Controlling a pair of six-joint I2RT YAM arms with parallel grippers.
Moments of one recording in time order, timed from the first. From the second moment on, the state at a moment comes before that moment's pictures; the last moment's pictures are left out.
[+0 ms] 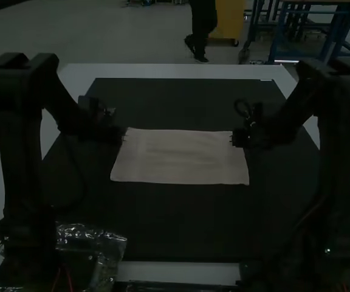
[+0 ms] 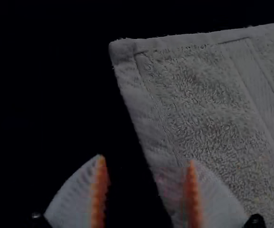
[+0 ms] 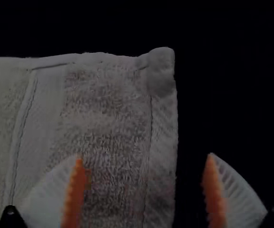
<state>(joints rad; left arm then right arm) 0.03 2.07 0.98 0.32 0.35 0.18 0.17 2.08 0.94 0.42 -0.14 0.04</state>
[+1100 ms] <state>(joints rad) 0.06 1.88 0.95 0.14 0.42 0.19 0.09 1.87 0.91 0.25 -0.31 0.05</state>
